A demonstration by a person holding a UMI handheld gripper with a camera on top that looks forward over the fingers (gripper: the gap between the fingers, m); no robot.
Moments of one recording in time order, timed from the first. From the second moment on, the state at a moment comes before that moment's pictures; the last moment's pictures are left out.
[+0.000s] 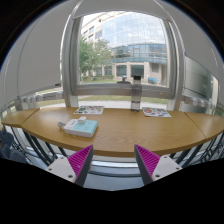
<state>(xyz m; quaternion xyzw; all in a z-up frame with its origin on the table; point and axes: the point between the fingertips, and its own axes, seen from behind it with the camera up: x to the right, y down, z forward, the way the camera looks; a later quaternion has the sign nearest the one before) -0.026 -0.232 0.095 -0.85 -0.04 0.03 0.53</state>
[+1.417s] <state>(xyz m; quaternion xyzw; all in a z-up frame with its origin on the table) -0.072 -0.015 0.307 -0.72 0.06 -0.07 0.69</state>
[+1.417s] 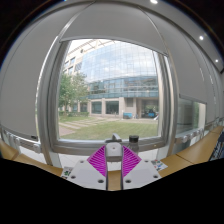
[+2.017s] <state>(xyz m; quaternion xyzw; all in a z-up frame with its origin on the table) 0.019 -0.006 0.016 -0.86 0.03 0.04 0.50</state>
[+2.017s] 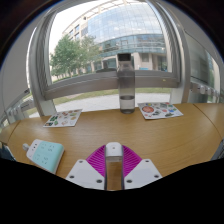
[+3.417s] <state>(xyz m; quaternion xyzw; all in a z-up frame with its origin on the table) -0.050 -0.234 0.089 -0.84 0.03 -0.02 0.55</state>
